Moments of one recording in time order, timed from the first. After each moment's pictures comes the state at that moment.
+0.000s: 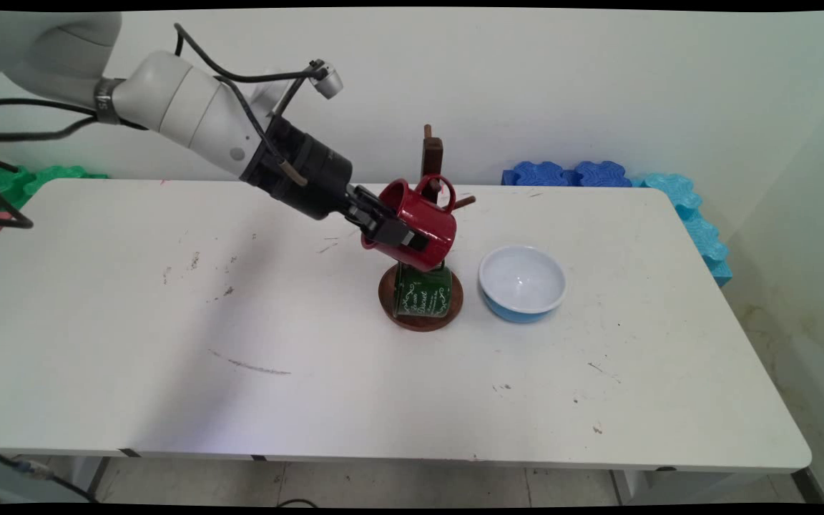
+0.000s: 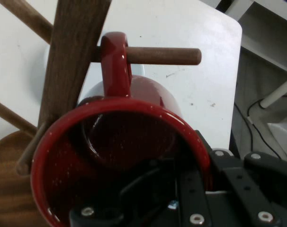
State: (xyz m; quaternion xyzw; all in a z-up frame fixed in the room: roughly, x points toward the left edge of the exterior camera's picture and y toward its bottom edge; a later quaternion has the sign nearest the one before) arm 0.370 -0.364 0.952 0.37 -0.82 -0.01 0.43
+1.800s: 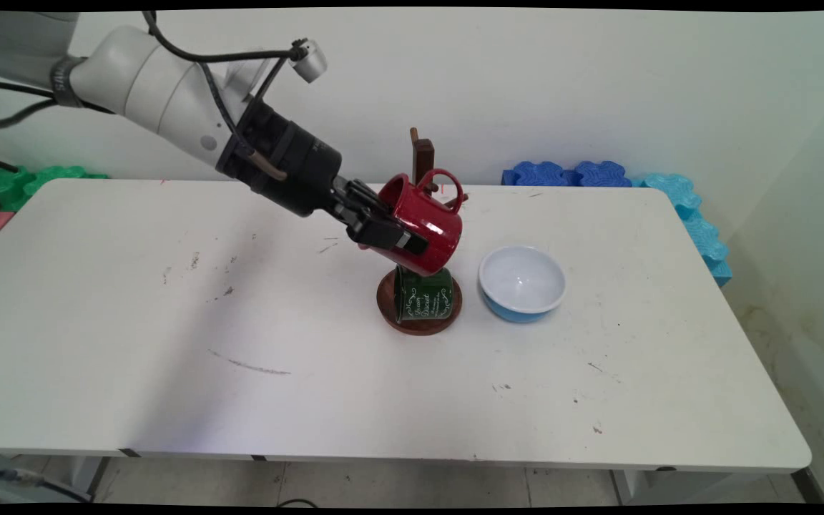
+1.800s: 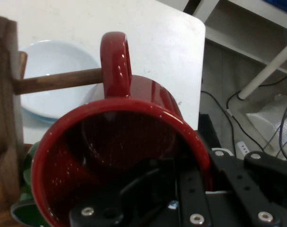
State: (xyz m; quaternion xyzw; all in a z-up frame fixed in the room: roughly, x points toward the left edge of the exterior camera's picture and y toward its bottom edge) arm 0.366 -0.340 0.981 0.33 -0.83 -0.02 0.45
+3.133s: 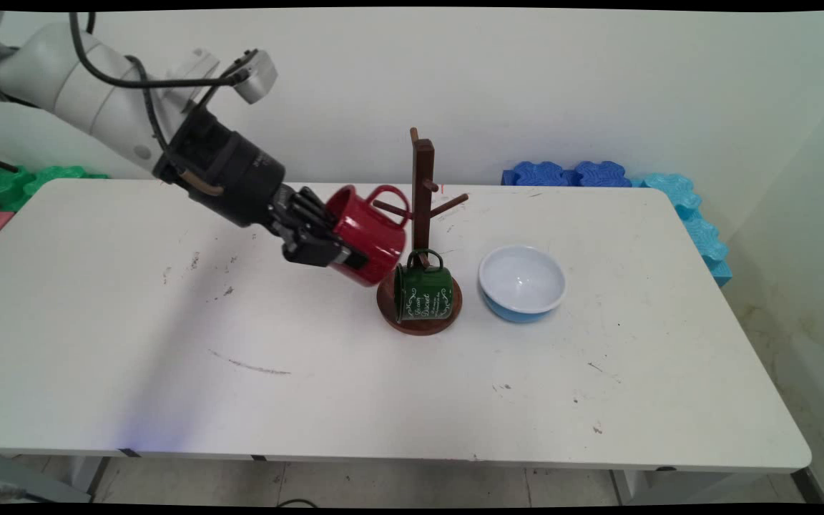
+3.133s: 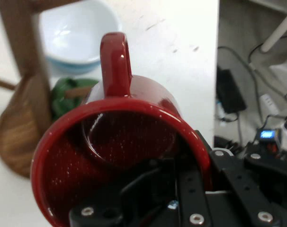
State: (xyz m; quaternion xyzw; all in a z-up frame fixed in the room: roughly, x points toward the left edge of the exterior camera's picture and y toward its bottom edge) arm 0.407 -0.312 0.986 0.30 -0.87 0.01 0.39
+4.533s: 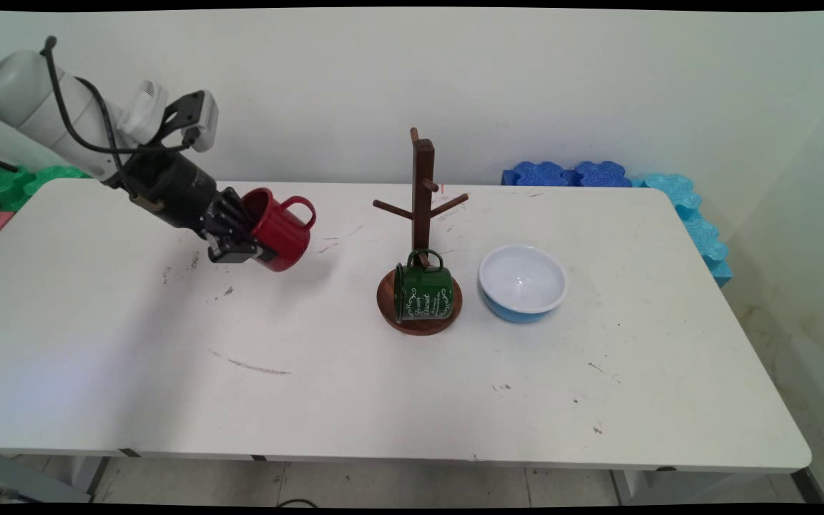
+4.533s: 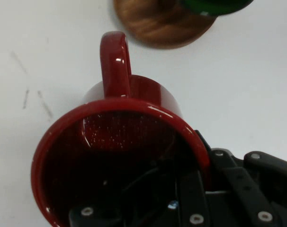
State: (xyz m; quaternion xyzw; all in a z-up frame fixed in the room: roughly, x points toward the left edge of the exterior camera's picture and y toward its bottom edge) arm 0.498 -0.320 0.946 0.30 -0.92 0.09 0.26
